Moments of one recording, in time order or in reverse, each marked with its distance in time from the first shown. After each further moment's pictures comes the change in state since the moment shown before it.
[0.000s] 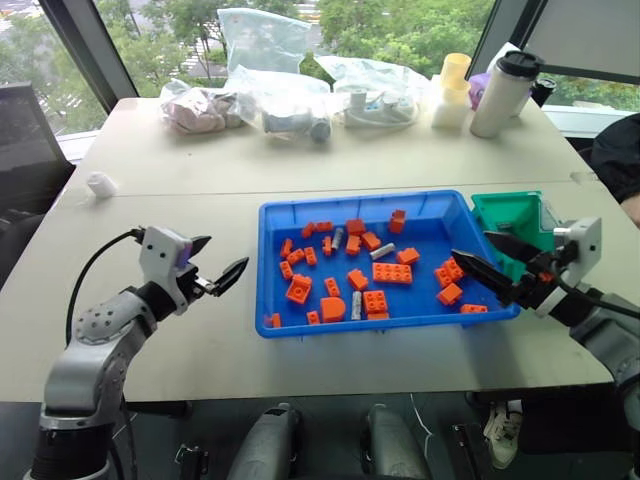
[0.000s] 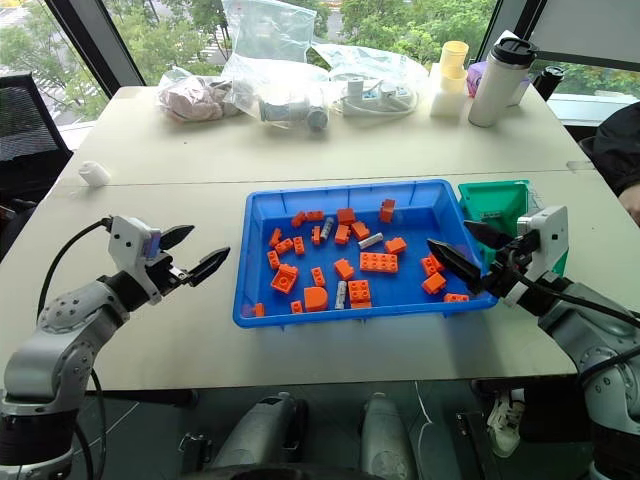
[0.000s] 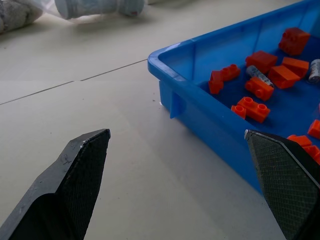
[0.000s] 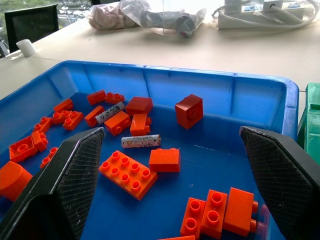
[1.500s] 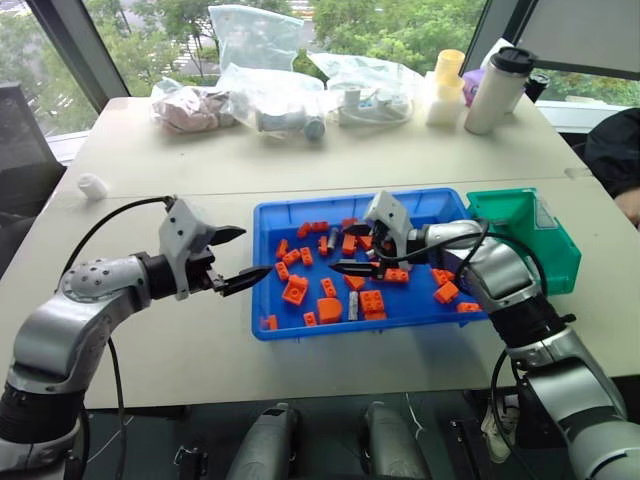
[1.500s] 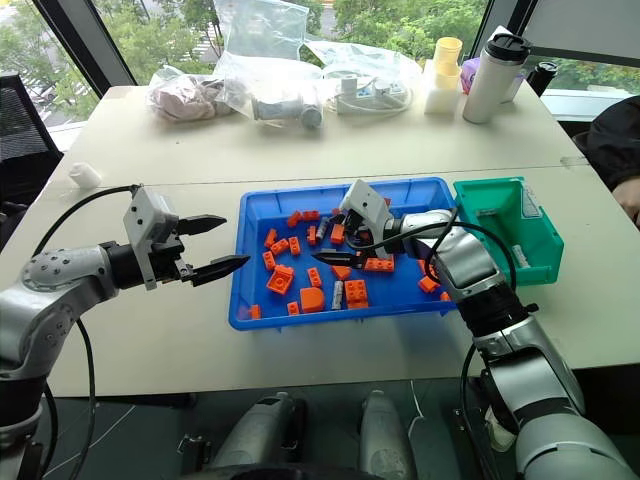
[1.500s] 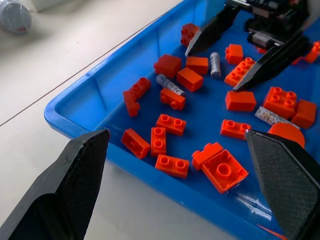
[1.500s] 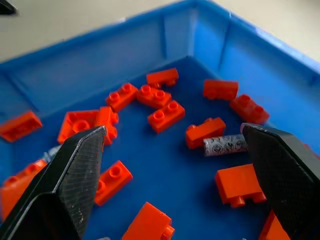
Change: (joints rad) left arm -0.176 0.229 -0.084 -0.060 -0.119 0.161 -0.213; right arm -0.741 0.162 0.782 0.574 -0.498 -0.125 0.302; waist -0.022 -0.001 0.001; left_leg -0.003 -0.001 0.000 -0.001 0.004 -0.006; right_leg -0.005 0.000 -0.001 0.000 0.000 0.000
